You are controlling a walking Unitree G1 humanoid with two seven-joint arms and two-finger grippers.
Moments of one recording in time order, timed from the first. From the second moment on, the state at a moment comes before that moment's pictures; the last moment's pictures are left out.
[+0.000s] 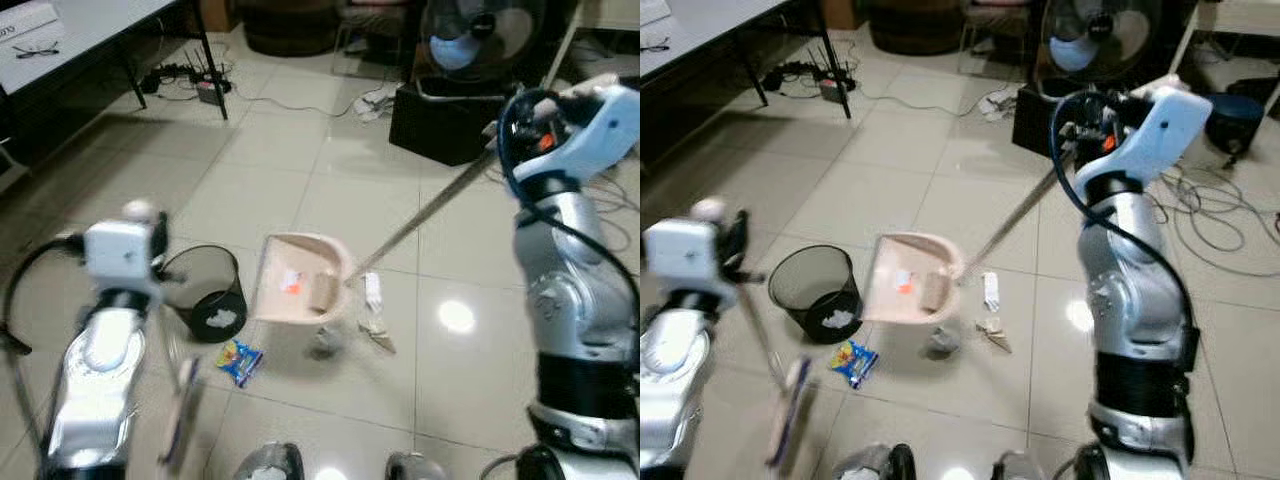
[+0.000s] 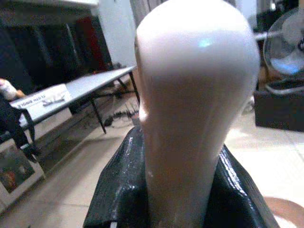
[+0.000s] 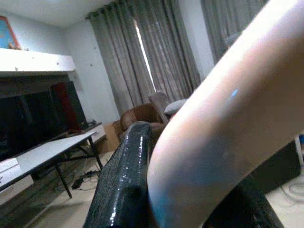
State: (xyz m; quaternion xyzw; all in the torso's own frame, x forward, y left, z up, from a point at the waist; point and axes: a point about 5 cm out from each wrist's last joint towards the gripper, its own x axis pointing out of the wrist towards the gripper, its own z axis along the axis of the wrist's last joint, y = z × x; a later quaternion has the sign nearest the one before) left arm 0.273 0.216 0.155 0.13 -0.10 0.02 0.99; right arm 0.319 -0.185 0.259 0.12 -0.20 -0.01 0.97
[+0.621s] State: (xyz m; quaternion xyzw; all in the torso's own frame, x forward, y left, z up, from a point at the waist) left arm 0.276 0.204 0.142 0.12 -0.09 0.03 0.99; right arm 0.323 -0.175 0.261 0.13 -0.16 0.02 0.98
